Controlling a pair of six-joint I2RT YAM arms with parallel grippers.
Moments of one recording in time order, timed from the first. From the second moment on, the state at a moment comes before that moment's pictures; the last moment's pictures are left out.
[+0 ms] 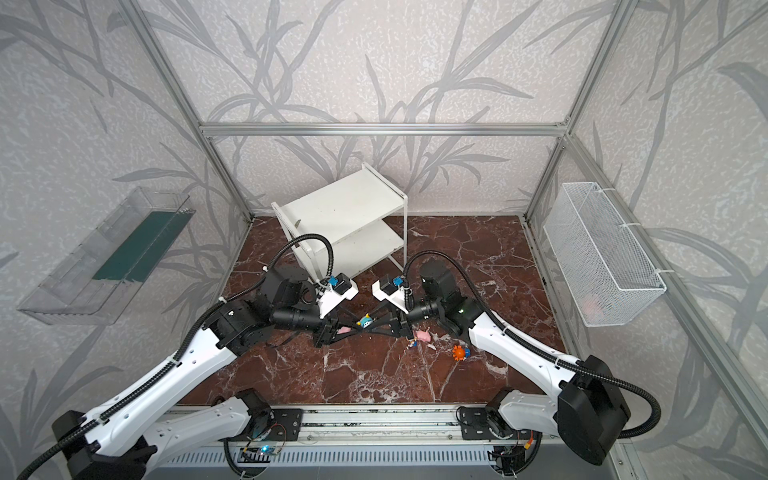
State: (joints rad) left arm -0.68 1.00 1.01 -0.70 0.62 0.08; right arm 0.70 1.23 0.83 0.00 -1.04 -0.10
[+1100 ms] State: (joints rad) left arm -0.65 0.98 1.01 -0.71 0.64 0.07; right arm 0.73 1.24 0.84 -0.03 -0.99 -0.12
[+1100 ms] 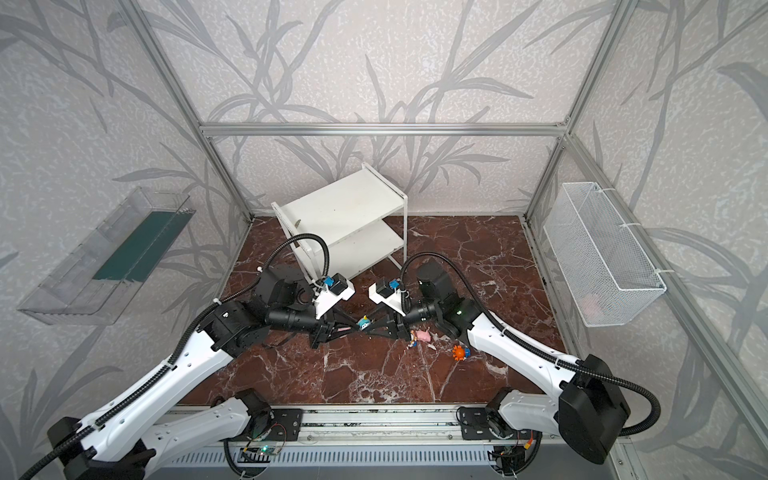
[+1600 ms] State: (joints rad) left arm -0.64 0.98 1.01 -0.70 0.63 0.07; right arm 0.73 1.24 0.84 -0.04 -0.98 -0.13
